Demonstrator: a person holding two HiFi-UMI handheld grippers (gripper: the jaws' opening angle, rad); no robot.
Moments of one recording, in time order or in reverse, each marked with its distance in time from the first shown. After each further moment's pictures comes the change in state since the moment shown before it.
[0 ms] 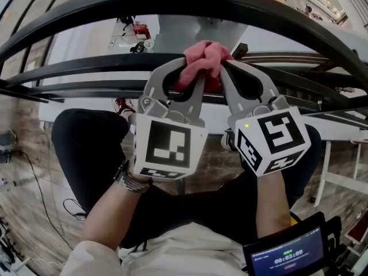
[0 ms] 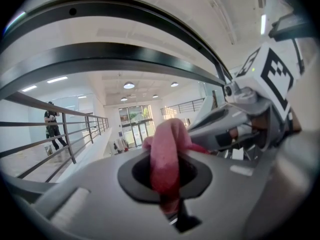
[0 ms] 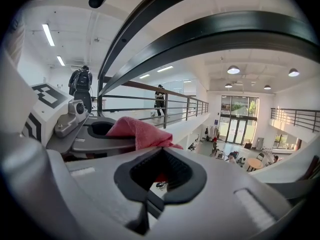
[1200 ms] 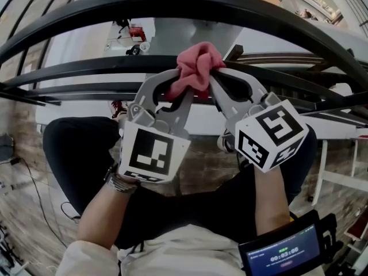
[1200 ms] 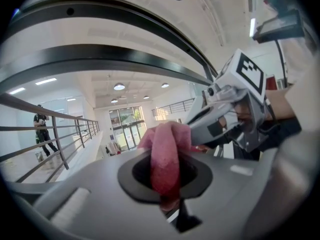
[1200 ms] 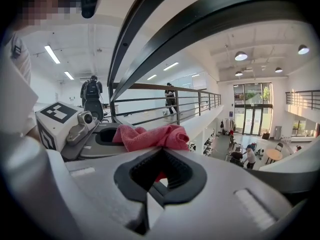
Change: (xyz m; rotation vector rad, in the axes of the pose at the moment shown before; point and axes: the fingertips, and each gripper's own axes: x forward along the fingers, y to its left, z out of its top) left arm -0.011 -0.010 -0.009 0.025 -0.008 -0.089; right arm 0.002 0.016 -0.005 0.087 0.016 0.186
